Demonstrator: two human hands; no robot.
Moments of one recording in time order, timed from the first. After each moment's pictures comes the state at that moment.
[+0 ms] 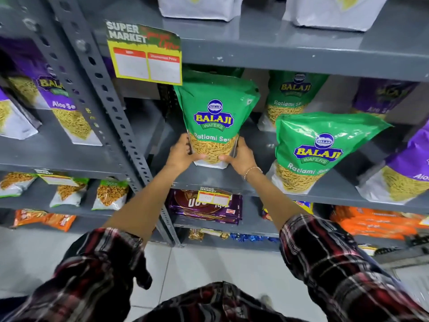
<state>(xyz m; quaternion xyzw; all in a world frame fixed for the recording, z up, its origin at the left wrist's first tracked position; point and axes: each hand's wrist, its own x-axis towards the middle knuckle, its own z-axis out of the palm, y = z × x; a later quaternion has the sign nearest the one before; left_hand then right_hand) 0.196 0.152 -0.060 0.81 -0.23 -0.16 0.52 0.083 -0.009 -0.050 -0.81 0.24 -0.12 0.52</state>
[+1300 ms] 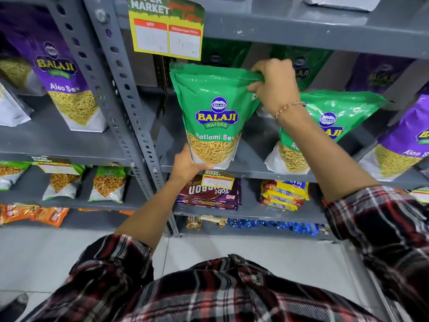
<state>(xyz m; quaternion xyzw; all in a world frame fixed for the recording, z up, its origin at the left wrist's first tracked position) 0.152 0.189 -0.100 0.84 -0.22 -0.14 0.49 0.054 0.014 0.135 -0.94 0.22 -0.22 0.10</state>
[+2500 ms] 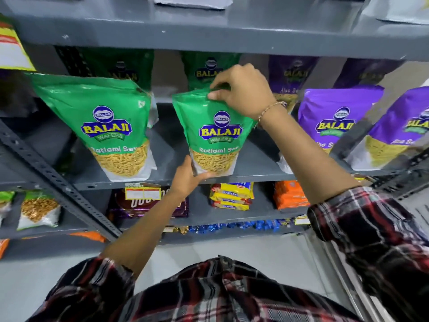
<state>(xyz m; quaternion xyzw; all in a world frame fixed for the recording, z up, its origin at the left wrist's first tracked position) 0.017 0.013 -0.097 0.79 -0.32 -0.19 0.48 -0.060 -0.120 0.151 -0.97 0.14 -0.19 0.08</state>
